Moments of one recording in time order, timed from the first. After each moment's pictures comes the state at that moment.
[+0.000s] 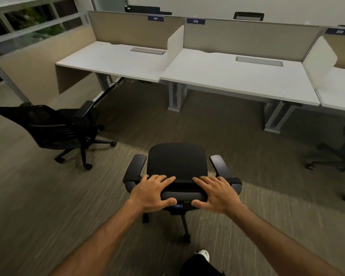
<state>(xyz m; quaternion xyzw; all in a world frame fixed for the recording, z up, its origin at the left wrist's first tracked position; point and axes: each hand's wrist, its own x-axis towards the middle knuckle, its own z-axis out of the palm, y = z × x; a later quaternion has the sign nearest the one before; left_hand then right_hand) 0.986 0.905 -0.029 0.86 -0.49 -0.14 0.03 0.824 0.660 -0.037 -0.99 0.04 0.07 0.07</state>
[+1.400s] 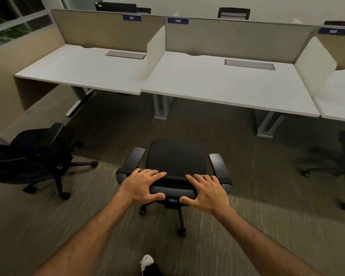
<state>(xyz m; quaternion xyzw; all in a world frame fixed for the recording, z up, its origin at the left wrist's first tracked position) 1.238 0.740 -0.027 0.82 -0.55 -0.14 0.02 1.030 0.527 -0.032 -0.98 0.14 0.04 0.10</state>
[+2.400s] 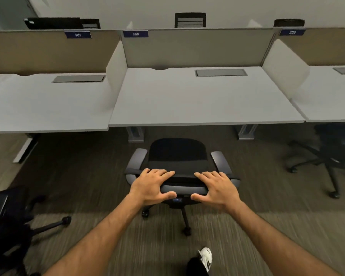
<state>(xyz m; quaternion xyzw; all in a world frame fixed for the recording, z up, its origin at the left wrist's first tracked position) 1.484 0.502 -0.022 0.75 -0.65 -0.11 0.03 1.240 0.336 -0.032 -0.96 0.27 0.02 0.09</state>
